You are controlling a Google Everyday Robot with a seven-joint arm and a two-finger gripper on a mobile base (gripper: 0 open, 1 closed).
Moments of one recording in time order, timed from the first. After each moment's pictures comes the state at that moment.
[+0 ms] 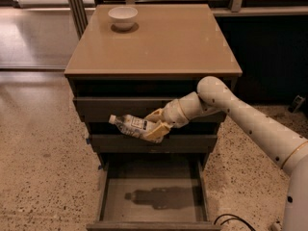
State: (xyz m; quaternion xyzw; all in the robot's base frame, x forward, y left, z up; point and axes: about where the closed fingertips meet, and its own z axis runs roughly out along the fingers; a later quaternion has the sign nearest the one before) arm 0.610 0.008 0.635 -0.62 0.62 0.36 0.31
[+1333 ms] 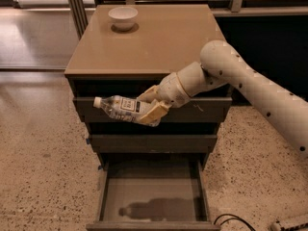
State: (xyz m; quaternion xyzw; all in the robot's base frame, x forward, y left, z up) arm 0.575 0.023 0.768 -0.66 0.59 0.33 0.32
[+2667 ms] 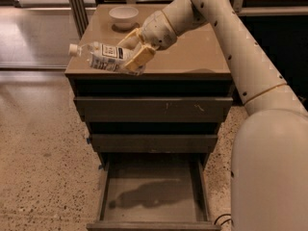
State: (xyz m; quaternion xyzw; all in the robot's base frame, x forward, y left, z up) arm 0.645 0.064 0.904 -0.73 0.49 0.34 0.34
